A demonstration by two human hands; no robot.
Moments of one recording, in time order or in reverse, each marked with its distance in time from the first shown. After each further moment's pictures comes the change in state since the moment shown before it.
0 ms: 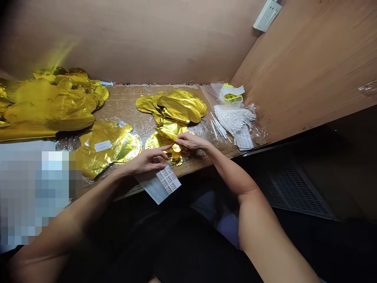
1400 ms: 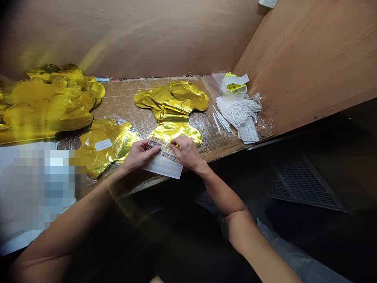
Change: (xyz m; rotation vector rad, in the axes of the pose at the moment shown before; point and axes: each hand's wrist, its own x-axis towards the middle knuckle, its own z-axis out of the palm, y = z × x) left_hand -0.001 0.002 0.006 -0.297 0.440 -0.206; right_hand -0.033 -0.055 0.083 -0.354 0.661 -0.062
